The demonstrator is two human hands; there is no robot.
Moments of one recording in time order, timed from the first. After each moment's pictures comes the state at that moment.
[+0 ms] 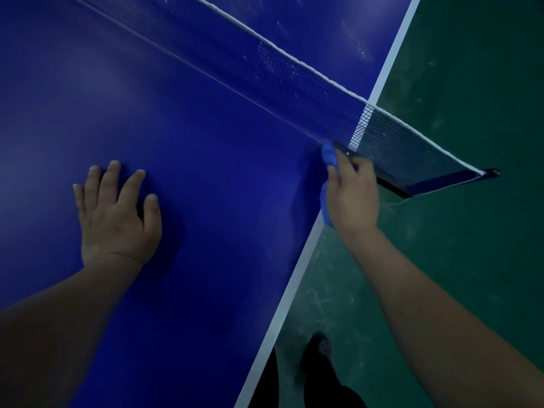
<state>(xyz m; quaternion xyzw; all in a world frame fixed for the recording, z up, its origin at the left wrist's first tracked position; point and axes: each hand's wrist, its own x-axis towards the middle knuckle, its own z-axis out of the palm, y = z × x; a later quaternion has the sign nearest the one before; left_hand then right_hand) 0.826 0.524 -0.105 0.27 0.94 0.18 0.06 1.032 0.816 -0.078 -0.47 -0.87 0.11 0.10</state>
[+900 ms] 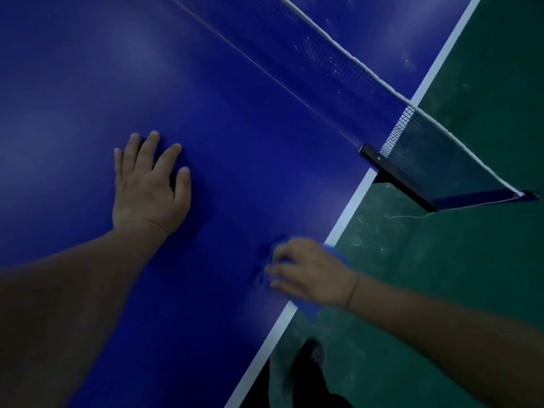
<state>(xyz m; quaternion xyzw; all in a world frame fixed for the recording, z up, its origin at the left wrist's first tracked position) 0.826 0.522 -0.106 0.26 0.94 0.19 0.08 1.071 0.723 -0.099 0.17 -0.96 0.22 0.00</state>
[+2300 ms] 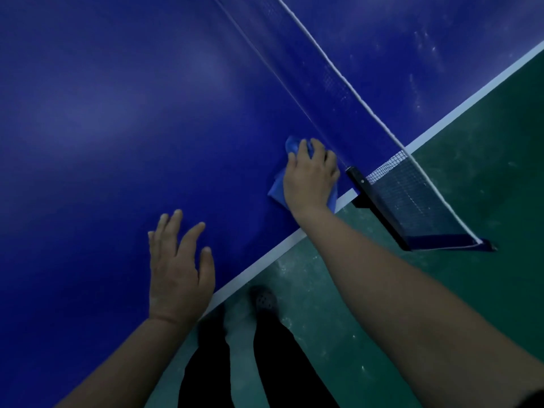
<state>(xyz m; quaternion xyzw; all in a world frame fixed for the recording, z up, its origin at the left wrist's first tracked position) 1.065 0.550 -0.074 0.07 0.94 0.32 0.05 0.968 0.799 -0.091 -0.27 -0.96 0.10 0.01</state>
